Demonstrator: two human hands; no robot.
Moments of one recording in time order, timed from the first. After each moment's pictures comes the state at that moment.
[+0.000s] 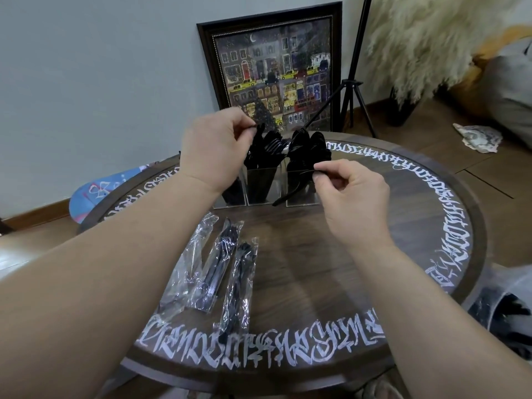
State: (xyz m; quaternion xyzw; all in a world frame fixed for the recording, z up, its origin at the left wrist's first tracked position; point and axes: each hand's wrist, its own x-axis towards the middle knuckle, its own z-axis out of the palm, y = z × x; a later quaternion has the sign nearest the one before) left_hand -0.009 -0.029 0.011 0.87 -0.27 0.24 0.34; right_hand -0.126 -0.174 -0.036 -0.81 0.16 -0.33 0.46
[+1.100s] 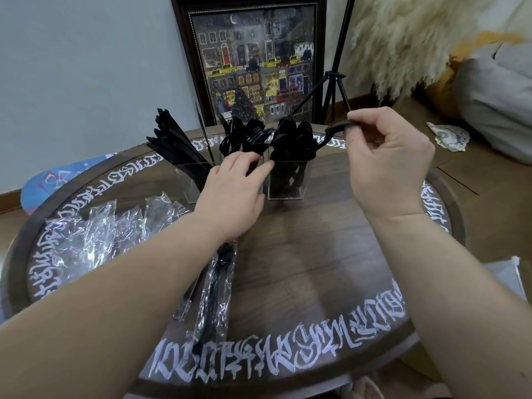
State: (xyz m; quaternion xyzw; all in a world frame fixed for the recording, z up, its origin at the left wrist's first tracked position) left_hand -0.014 -0.046 -0.086 0.90 -0.38 0.17 0.10; right_hand -0.109 -0.220 -0.024 -0.78 0.12 -0.51 0.33
